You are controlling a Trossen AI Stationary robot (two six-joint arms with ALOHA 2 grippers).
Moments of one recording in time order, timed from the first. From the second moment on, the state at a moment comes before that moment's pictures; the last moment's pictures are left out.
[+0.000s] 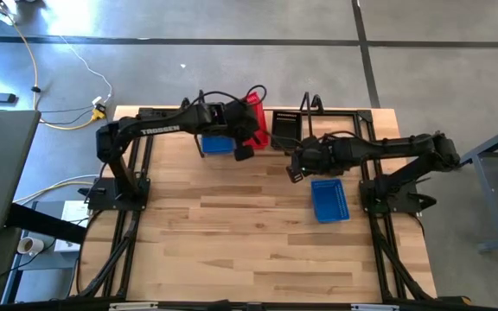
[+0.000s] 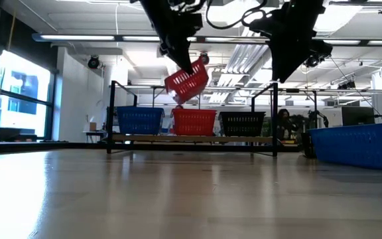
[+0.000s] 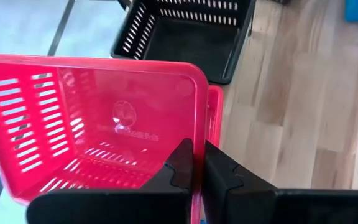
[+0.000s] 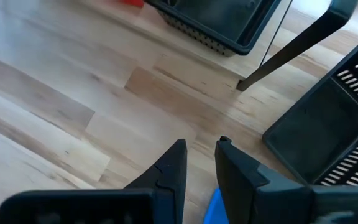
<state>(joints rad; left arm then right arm) 0.40 1.77 1.63 -0.80 -0.22 0.17 0.00 1.40 1.19 -1.06 0.37 1.03</state>
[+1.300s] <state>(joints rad) 0.41 1.86 1.63 -0.81 -0.21 0.21 -0.03 1.40 1.19 -1.06 0.37 1.02</state>
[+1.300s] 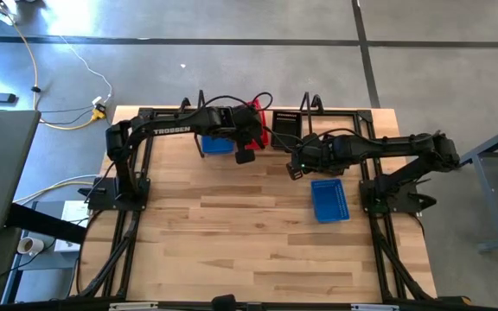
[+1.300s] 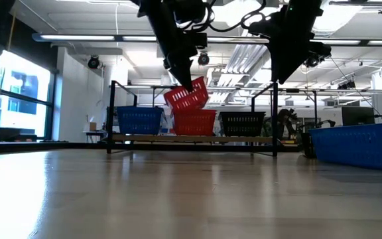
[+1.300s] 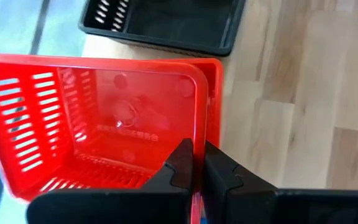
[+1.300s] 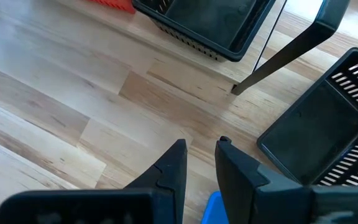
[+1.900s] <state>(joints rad) 0.42 1.93 1.63 -0.80 -0.20 0.21 -0.03 1.40 1.19 -1.05 0.37 1.02</state>
